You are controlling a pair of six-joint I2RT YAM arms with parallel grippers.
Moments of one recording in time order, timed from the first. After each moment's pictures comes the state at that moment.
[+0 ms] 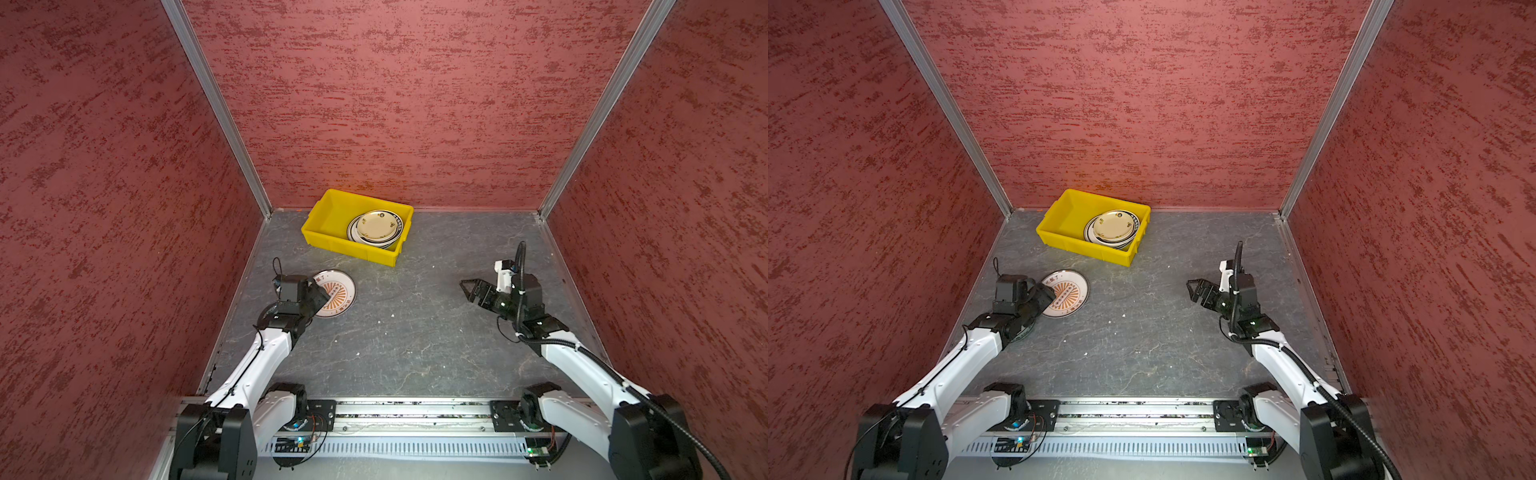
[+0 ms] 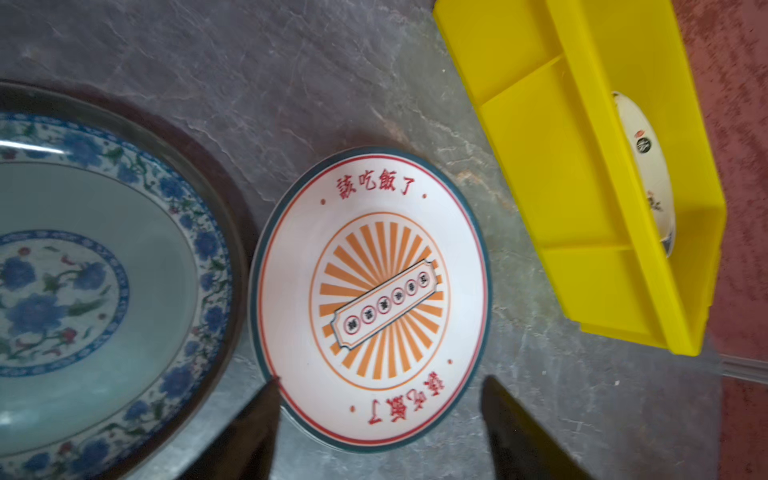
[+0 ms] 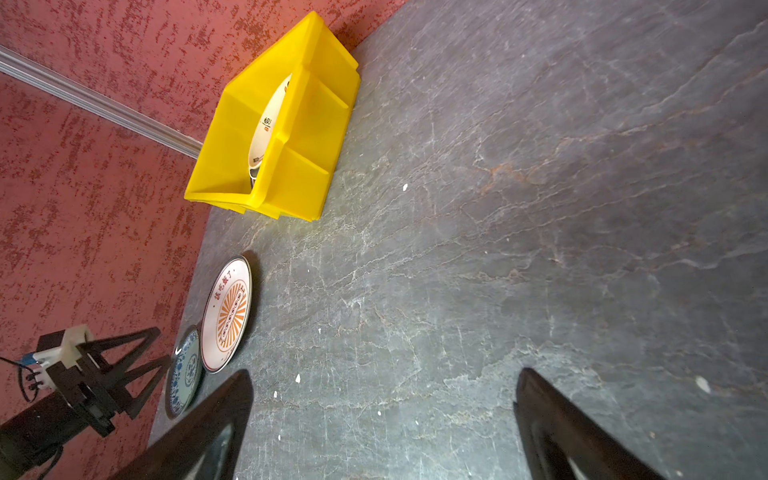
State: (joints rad) left arm -0.05 1.01 0.48 -0.29 -0.02 -0.88; right arm 0.21 1.04 0.48 0.04 -0.33 0.66
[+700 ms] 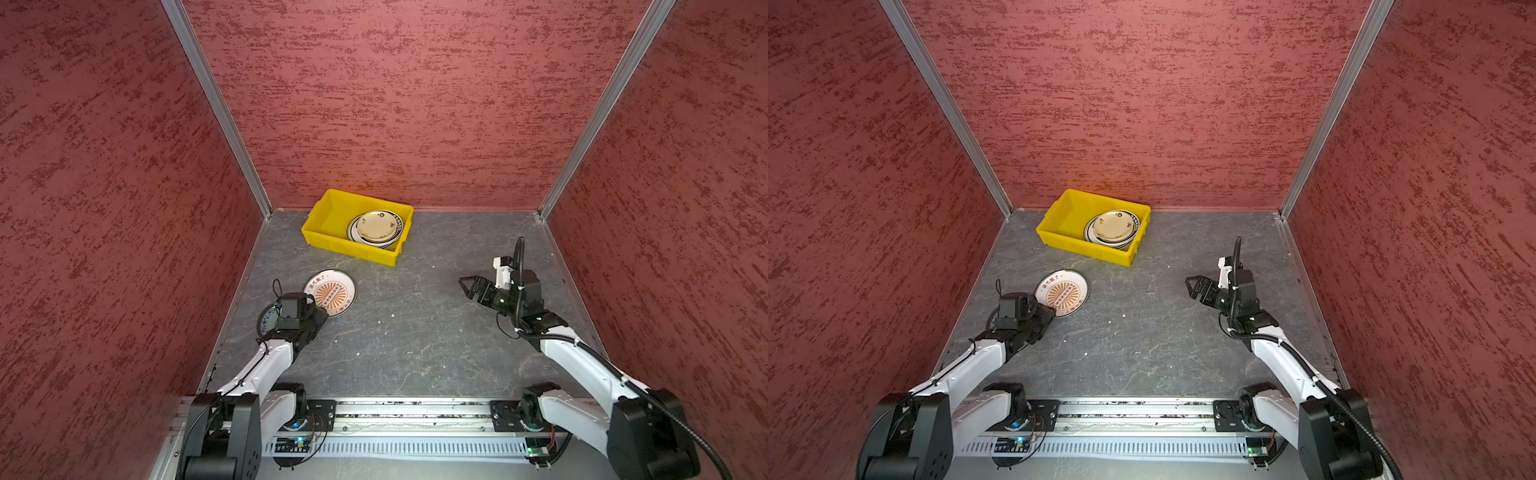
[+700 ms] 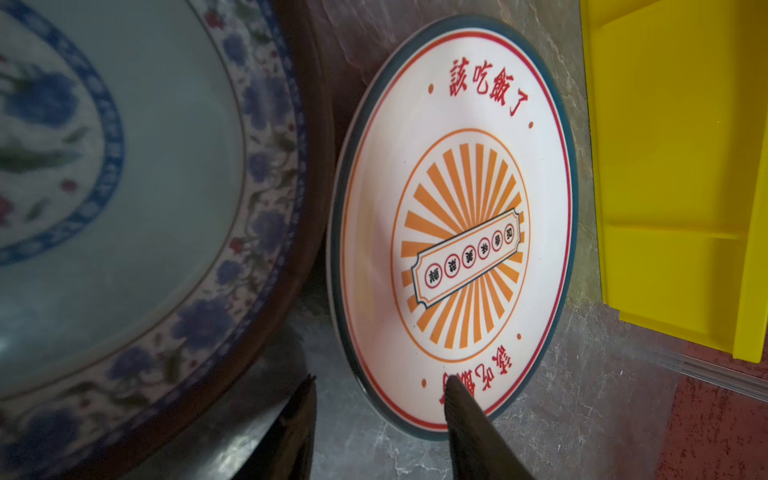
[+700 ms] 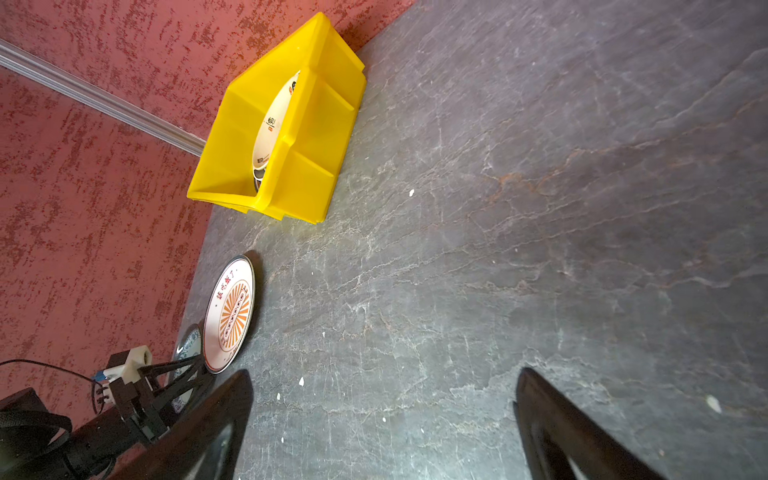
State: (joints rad) left arm -0.01 1.06 0.31 -0.12 0.11 -1.00; right arm 0.21 1.07 0.52 0.02 -0.34 0.65
